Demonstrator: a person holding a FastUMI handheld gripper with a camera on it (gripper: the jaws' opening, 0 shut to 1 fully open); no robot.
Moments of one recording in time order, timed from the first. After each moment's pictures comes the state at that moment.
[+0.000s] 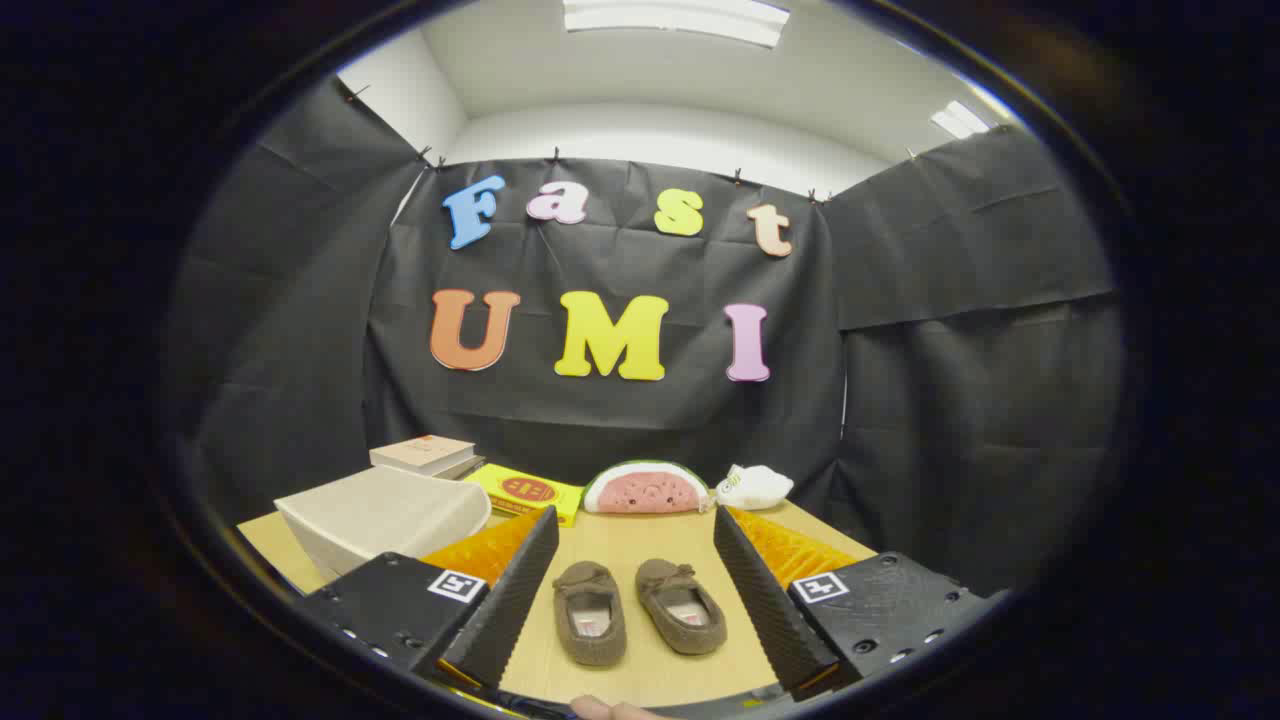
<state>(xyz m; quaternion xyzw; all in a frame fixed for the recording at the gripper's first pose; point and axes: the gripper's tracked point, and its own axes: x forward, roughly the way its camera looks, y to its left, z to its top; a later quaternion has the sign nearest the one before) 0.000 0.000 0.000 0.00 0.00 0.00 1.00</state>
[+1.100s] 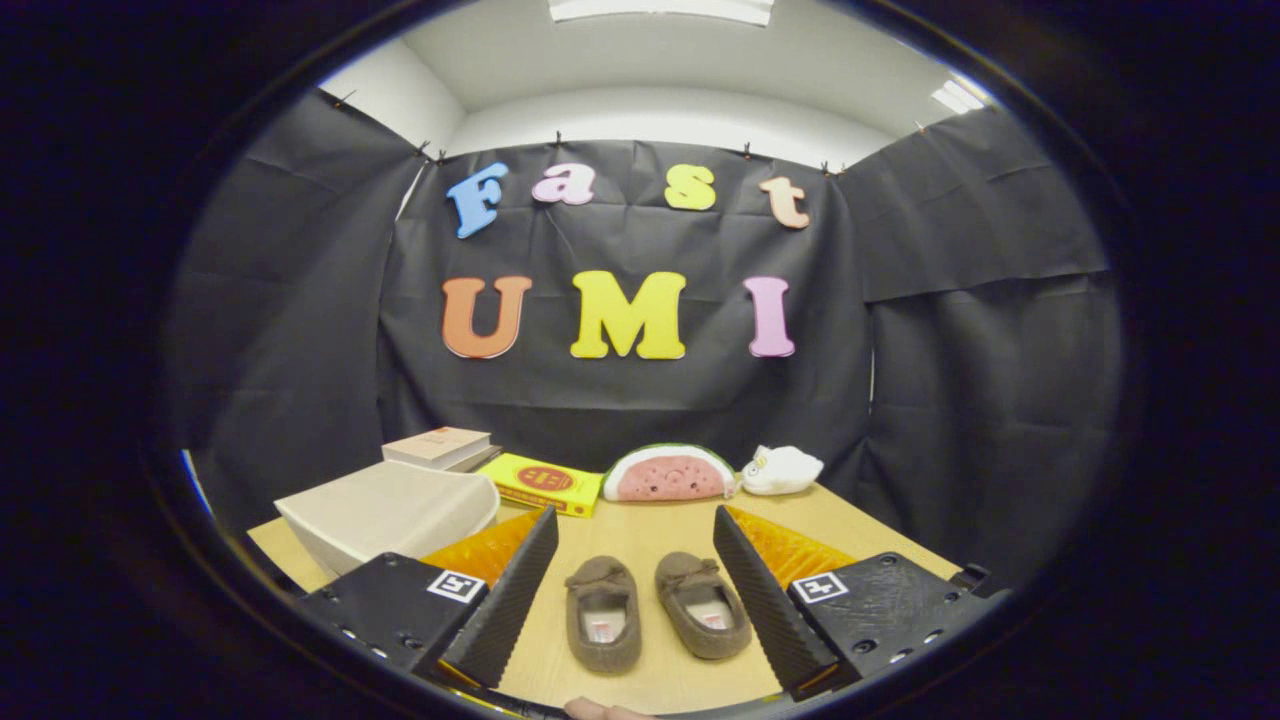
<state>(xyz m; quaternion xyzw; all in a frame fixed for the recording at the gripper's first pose) 0.043 0.017 -0.021 0.02 0.04 0.05 1.00</state>
